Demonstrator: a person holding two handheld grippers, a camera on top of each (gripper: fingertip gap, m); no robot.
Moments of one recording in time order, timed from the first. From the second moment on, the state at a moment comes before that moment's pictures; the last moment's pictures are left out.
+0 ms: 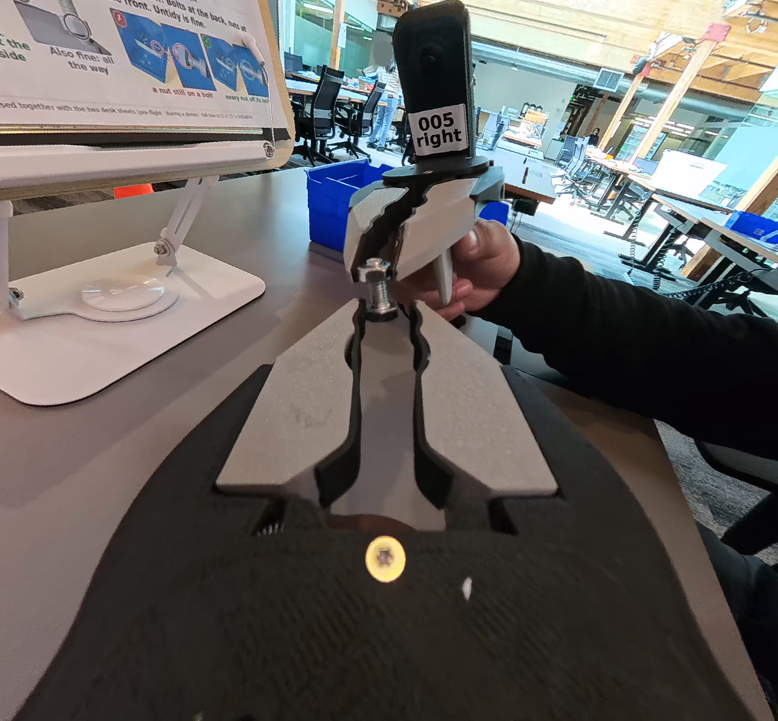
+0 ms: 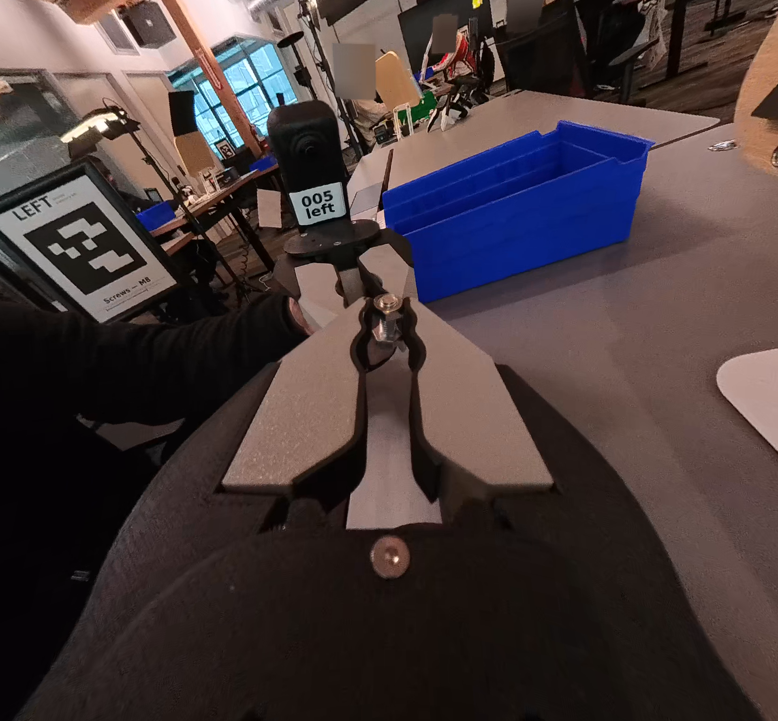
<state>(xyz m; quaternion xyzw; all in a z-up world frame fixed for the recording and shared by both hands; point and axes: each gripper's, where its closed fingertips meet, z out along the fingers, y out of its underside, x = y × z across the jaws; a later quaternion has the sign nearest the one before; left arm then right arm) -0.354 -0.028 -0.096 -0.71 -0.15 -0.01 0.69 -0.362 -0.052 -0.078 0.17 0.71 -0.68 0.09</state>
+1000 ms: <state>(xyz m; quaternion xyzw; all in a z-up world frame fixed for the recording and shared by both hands) -0.351 -0.029 -0.090 -0.70 -0.14 -0.02 0.70 -0.358 -0.049 -0.068 0.16 0.70 -0.69 0.11</state>
